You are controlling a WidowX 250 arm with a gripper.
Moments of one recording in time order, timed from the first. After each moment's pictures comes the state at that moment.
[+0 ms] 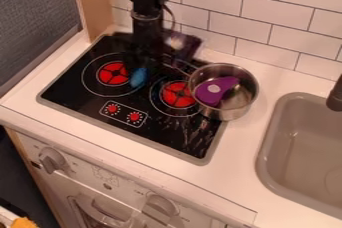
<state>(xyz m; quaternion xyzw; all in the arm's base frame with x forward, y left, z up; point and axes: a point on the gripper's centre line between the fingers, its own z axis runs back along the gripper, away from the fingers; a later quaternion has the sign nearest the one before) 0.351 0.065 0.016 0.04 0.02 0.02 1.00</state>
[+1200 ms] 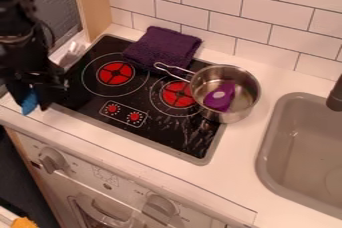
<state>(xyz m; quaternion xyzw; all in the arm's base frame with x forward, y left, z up) 0.221 0.178 0.031 0.04 0.00 0.12 0.99</state>
